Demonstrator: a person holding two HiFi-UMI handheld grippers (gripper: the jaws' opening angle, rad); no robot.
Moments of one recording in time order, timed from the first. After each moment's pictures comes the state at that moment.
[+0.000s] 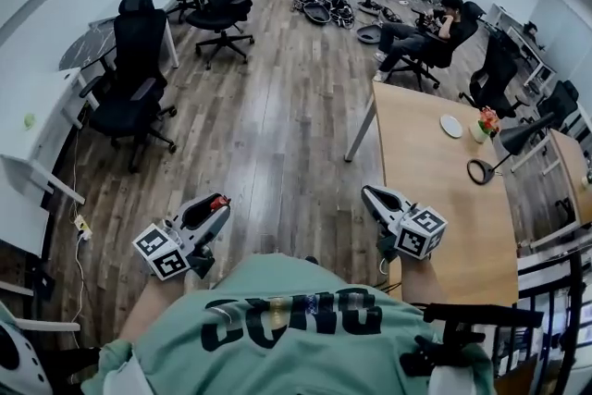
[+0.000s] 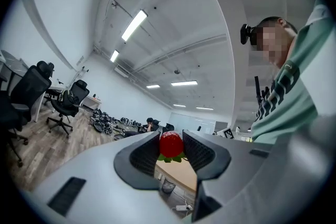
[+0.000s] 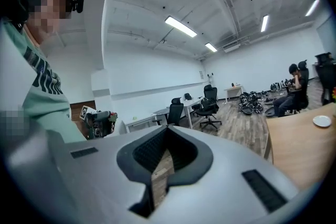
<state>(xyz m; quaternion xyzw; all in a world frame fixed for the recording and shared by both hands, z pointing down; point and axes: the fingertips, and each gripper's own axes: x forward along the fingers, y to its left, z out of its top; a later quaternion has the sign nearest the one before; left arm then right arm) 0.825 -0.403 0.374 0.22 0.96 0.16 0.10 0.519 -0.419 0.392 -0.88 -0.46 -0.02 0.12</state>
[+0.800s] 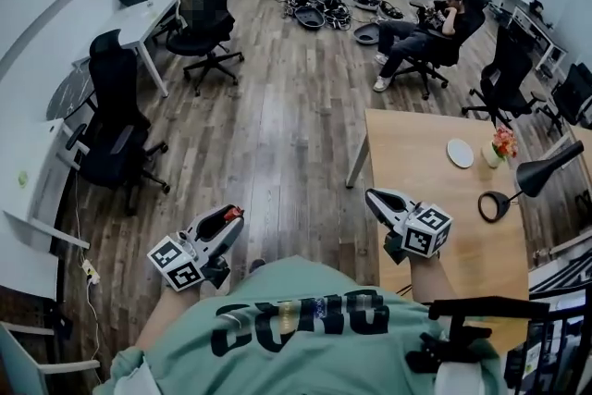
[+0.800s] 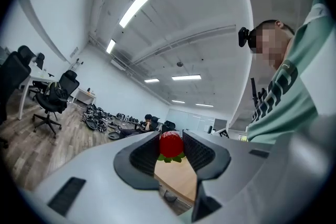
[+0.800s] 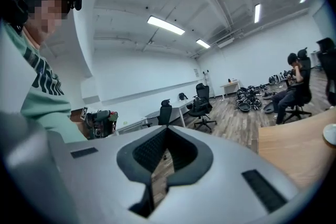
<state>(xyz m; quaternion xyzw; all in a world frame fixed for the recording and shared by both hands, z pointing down) 0.620 -0.176 0.368 0.20 0.96 0.17 0.08 0.333 -0.190 0.406 -0.88 -0.45 -0.01 0.15</state>
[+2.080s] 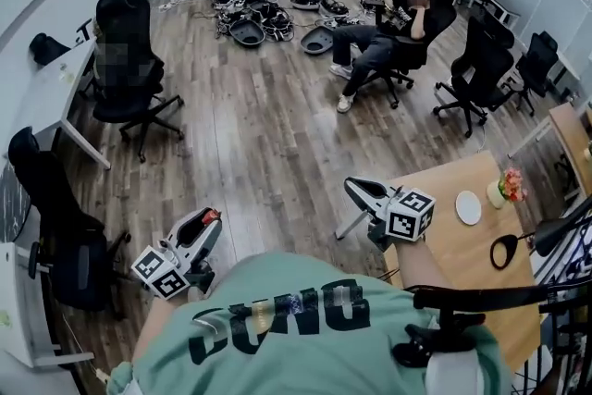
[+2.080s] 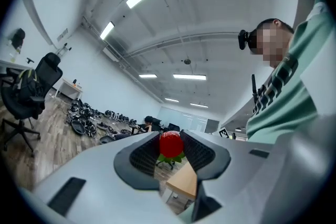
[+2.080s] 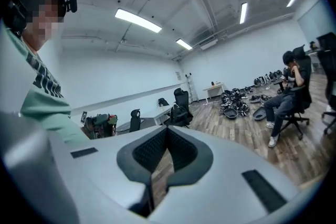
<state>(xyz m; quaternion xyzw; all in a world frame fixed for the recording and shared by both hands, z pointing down) 0.530 0.355 0.366 0.11 0.98 0.18 0.07 0.244 0.294 0.397 -0.83 -0.53 0.00 0.16</state>
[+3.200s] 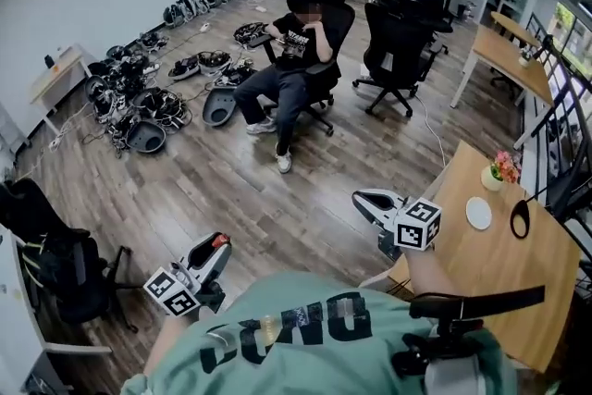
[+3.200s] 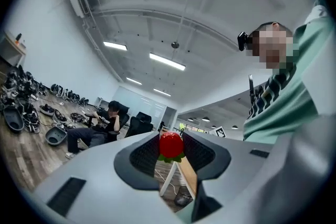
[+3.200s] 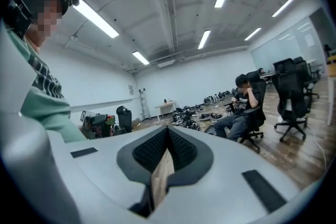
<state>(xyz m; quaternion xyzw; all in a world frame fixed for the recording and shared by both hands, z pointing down) 0.198 0.762 0.367 -0.18 0.97 0.19 0.02 -0.021 0.553 0.390 -0.65 -0.74 0.04 0.14</state>
